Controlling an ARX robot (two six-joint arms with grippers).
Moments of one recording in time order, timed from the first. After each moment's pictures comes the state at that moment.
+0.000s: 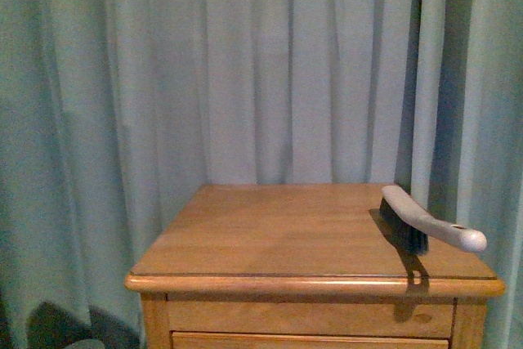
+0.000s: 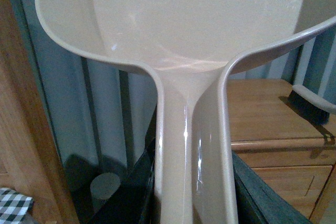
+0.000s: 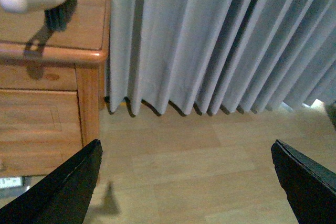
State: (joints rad) left arm 0.00 0.27 0.38 0.01 0.20 0.02; right arm 0.12 0.22 0.07 -0.01 0.31 -0.15
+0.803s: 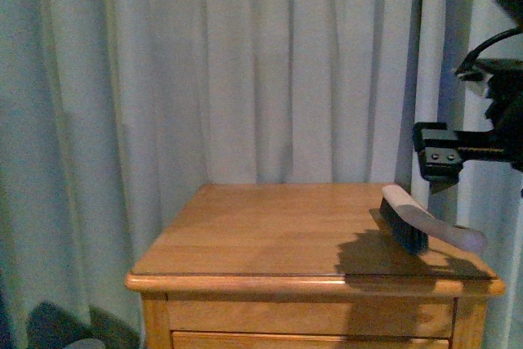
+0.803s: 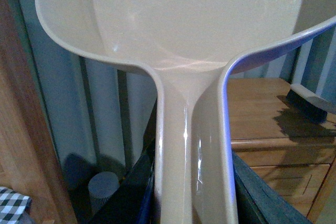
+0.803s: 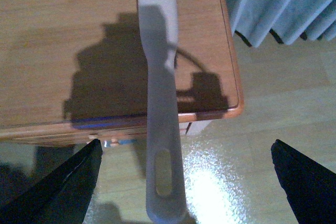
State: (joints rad) left arm 0.00 0.27 0.38 0.01 0.20 0.01; right arm 0.30 1.70 1.43 -0.47 0.22 0.28
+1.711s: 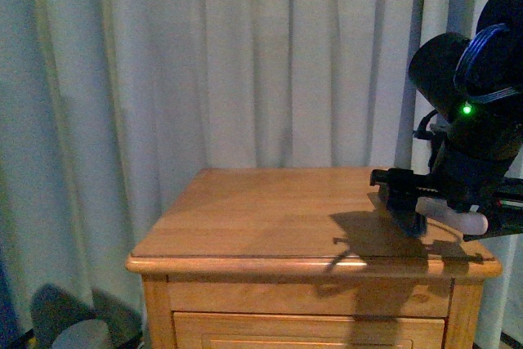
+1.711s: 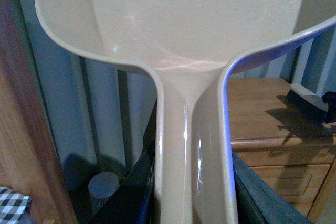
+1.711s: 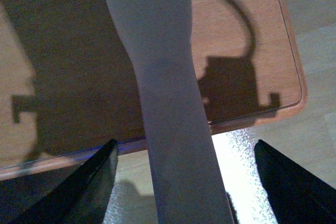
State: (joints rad) left arm 0.00 0.27 0.38 0.01 0.20 0.01; right arm 0.30 2.03 1.70 -0.63 0.20 0.44
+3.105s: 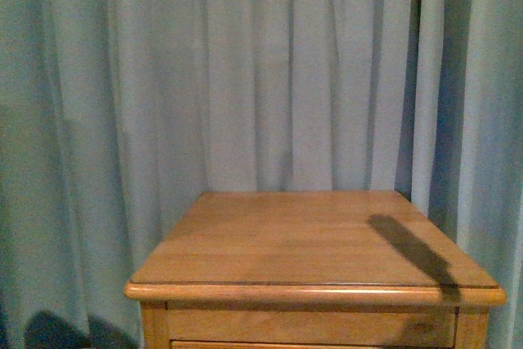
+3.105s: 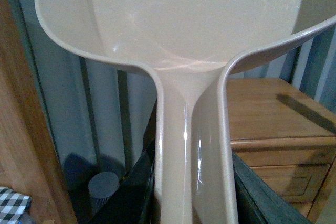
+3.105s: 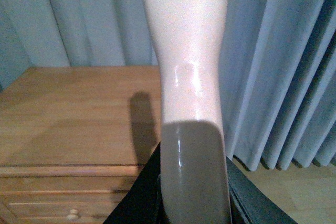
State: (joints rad) left arm 0.00 0.27 0.38 0.01 0.20 0.01; right arm 0.24 0.81 0.61 0.18 0.23 0.02
